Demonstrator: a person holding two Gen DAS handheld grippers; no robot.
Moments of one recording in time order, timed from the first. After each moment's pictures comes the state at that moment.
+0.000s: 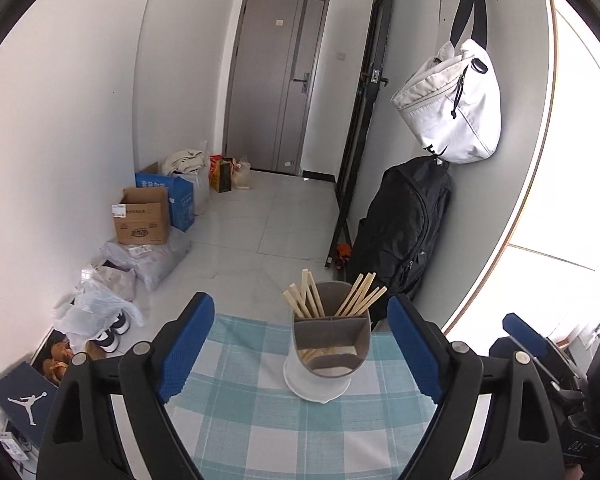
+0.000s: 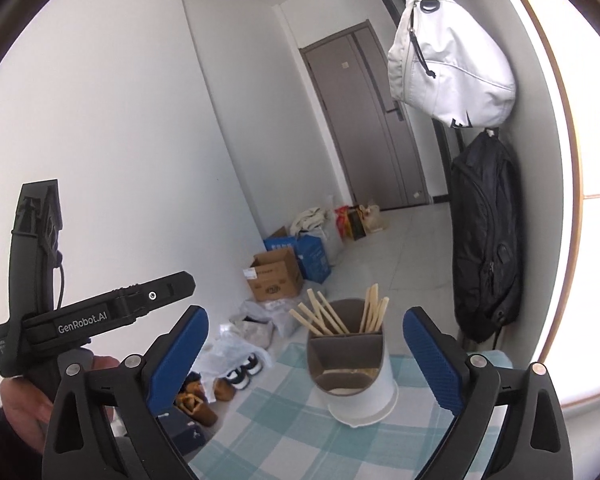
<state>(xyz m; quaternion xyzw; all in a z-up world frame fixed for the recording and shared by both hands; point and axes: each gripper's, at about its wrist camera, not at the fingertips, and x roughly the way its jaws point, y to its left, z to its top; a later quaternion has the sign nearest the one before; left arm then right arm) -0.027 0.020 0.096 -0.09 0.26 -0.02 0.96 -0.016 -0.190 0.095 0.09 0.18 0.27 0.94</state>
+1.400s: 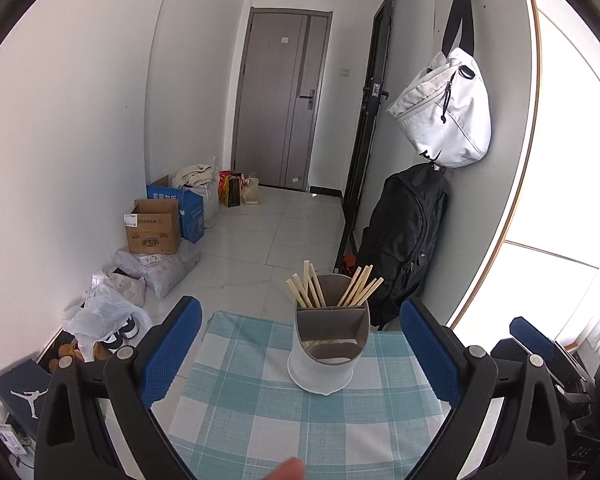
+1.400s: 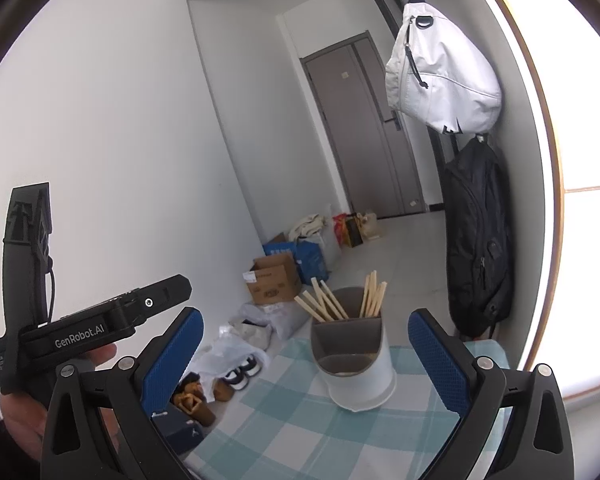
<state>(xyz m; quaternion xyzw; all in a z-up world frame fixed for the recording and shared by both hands) -0.062 0.013 0.087 -0.09 0.23 0.00 0.97 -0.048 -0.196 0.087 0.09 0.17 0.27 0.94</state>
